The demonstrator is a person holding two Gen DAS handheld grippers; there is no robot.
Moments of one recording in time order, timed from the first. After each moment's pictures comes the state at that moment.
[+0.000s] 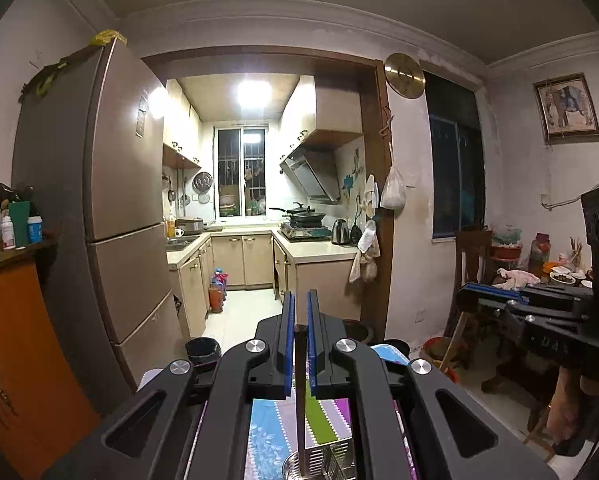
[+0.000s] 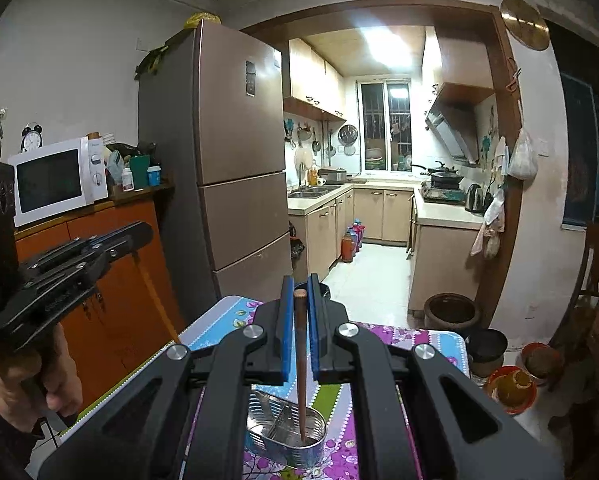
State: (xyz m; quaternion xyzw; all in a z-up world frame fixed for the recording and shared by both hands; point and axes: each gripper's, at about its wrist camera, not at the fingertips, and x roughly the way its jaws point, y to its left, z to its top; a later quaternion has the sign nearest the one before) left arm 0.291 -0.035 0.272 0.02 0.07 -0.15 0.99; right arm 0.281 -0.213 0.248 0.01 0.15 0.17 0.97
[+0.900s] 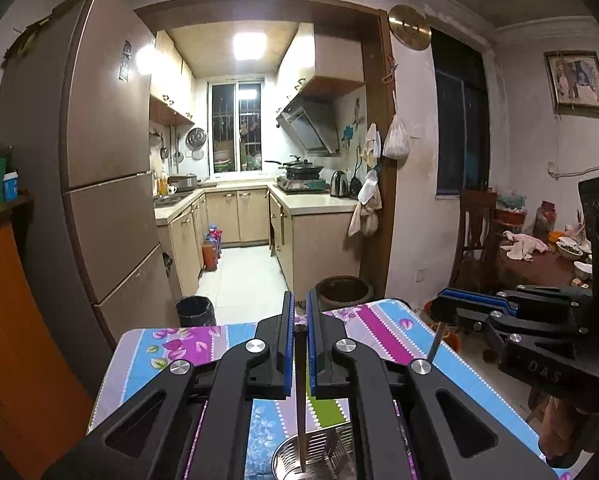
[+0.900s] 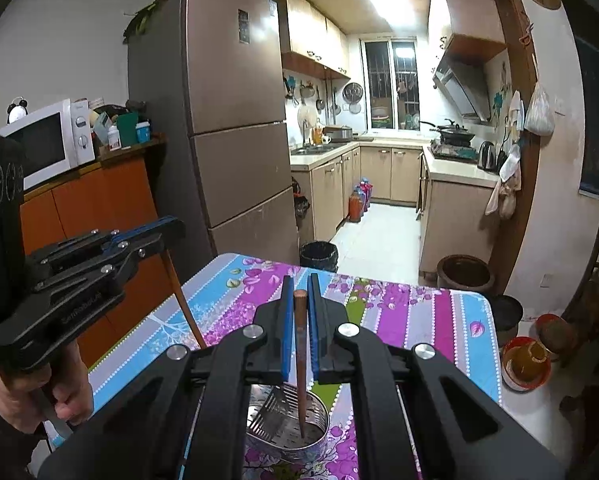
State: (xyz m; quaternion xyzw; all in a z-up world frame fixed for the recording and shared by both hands) left arm 0.372 -0.051 0.195 0.03 0.16 -0.15 0.98; right arm 0.346 -0.198 0.173 0.01 0.22 0.18 0.96
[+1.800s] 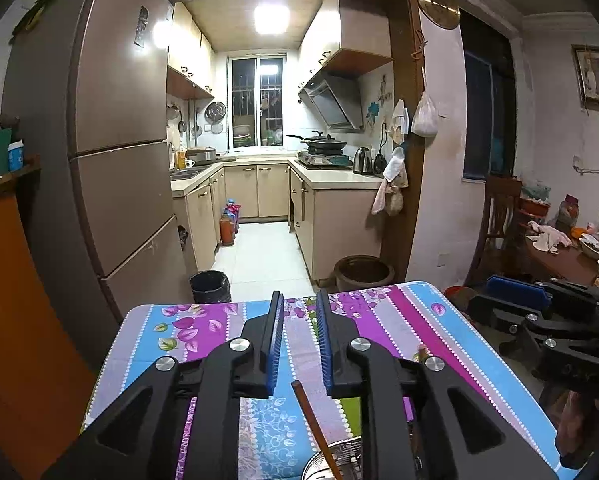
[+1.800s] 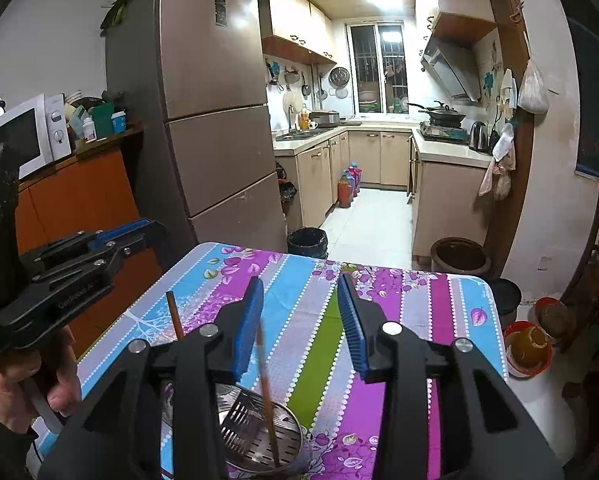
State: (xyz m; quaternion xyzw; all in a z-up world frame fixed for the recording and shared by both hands) left arm 0.422 -0.039 0.161 0.03 0.19 -0.11 0.97; right arm 0.385 -0.204 0.141 0.02 0.24 0.16 0.96
